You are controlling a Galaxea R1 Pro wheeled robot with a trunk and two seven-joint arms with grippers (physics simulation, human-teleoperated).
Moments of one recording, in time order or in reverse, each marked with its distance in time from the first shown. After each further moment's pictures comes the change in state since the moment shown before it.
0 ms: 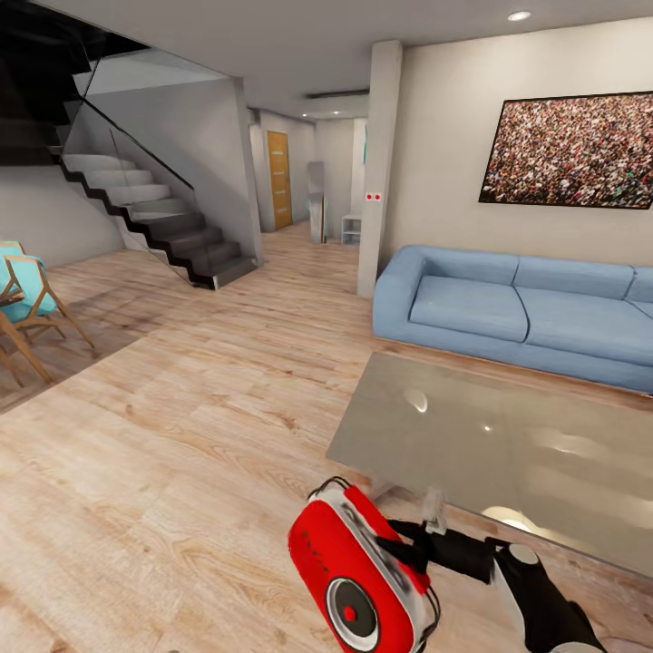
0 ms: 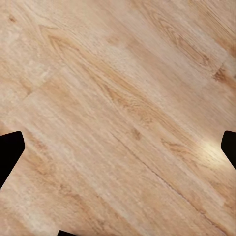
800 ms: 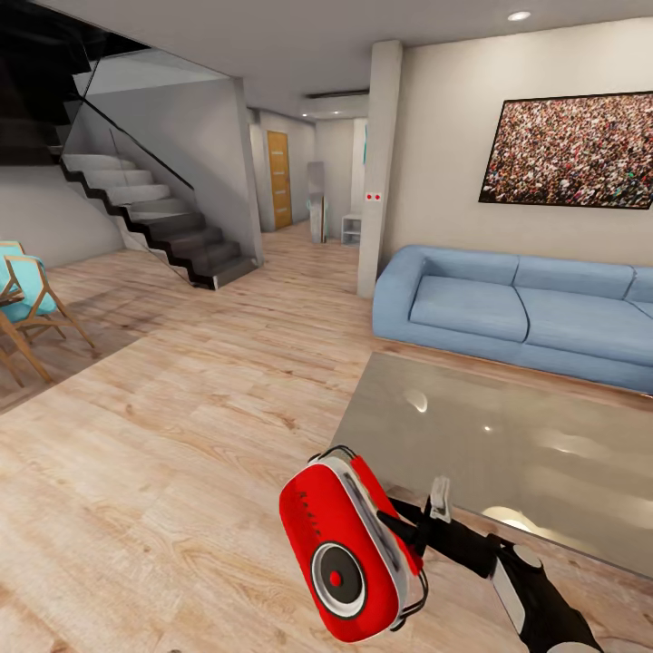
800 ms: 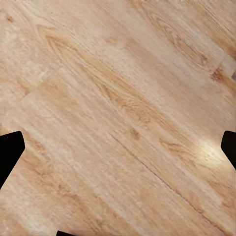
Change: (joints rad) left arm 0.000 0.000 -0.003 -0.001 0.001 0.001 -0.005; right arm -0.001 0.009 -0.003 0.007 -0.244 0.001 0.053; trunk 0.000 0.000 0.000
